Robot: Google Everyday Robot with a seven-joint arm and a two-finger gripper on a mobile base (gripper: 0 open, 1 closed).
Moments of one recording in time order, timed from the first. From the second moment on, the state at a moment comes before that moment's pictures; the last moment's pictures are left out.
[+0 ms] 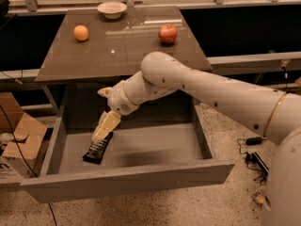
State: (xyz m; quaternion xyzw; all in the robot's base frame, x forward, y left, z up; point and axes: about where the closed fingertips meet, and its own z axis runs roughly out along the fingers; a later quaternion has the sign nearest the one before) arm 0.569 0.160 0.749 -0.66 0.60 0.32 0.33
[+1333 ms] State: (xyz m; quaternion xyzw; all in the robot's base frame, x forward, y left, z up) arm 0.571 0.177 0.622 -0.62 0.63 0.37 0.30
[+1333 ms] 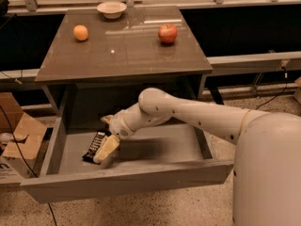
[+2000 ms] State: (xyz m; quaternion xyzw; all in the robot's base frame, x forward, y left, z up) arm 0.562 0.197 0.593 -0.60 0.64 0.39 0.28
